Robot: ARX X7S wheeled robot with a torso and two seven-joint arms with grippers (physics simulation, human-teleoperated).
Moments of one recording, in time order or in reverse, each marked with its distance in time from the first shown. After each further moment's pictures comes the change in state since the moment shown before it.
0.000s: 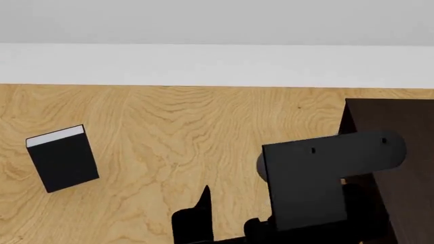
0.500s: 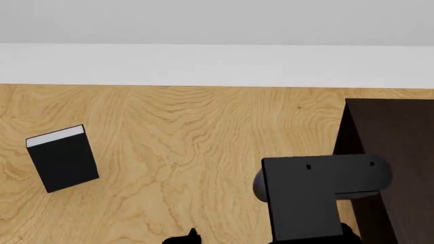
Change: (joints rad) left arm 0.001 -0.009 -0.005 0.008 -0.002 -0.010 -0.006; right arm 0.088 0.096 -0.210 -0.057 0.202 -0.299 0.011
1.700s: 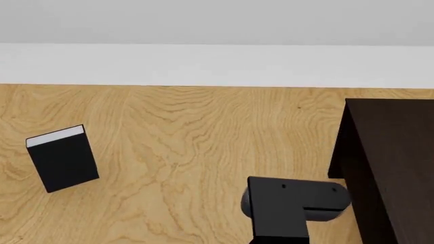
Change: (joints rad) left arm 0.036 -0.053 -0.030 0.059 -0.023 -0.010 -0.077; right arm -0.055 -0.026 -0.201 0.144 -0.010 -0.094 -0.077
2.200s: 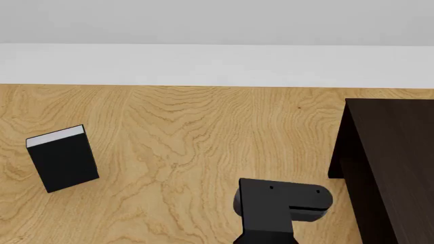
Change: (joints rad) left arm 0.002 -0.004 0.004 0.001 0.004 0.002 -0.001; right arm -0.018 -0.051 -0.065 0.121 -0.054 0.017 -0.055
